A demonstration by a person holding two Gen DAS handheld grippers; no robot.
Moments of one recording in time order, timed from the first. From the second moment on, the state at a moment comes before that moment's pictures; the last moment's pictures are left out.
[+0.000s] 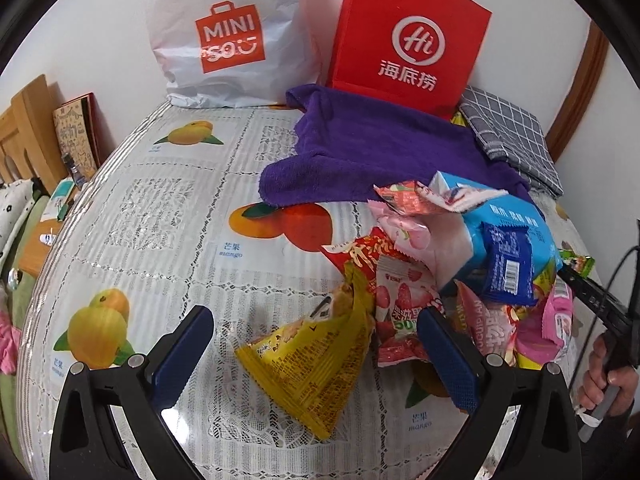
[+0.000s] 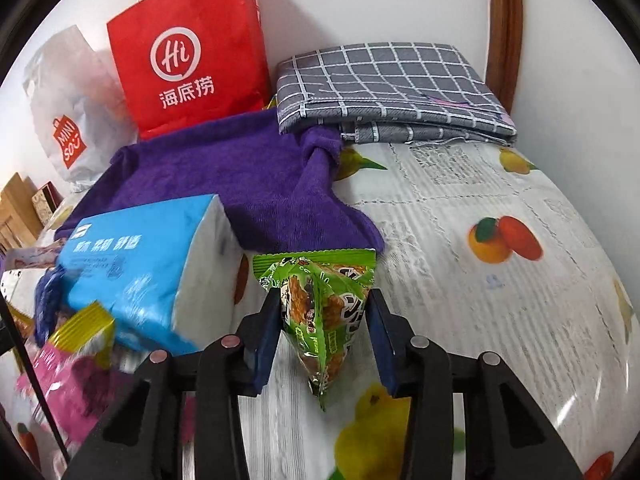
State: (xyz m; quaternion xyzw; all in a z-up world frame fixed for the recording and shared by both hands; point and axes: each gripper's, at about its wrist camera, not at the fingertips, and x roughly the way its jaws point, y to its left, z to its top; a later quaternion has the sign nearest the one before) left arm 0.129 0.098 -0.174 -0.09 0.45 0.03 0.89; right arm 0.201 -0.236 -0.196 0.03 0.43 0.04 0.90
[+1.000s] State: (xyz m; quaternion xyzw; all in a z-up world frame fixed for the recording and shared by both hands) left arm 0.082 0.105 -0.137 -0.11 0.42 -0.04 0.90; right arm 0.078 -0.231 -0.139 0.05 0.43 0.06 0.90
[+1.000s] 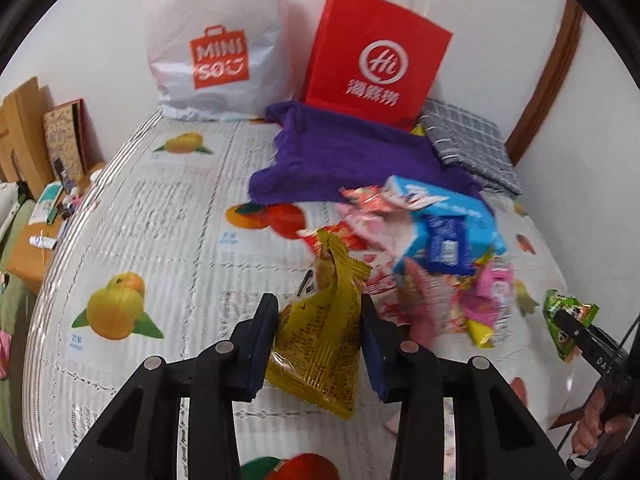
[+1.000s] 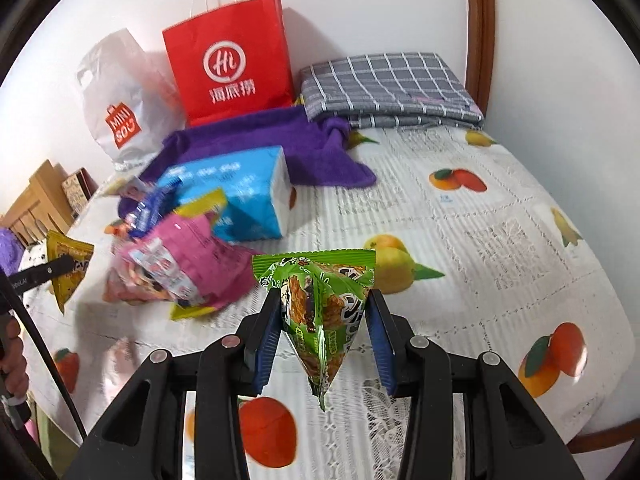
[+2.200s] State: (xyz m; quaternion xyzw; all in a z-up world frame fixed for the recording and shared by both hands) left arm 0.210 0.036 -0.033 -0.05 0.38 -0.12 0.91; right arm 0.209 -0.167 -0.031 0.03 0.36 0.13 0.92
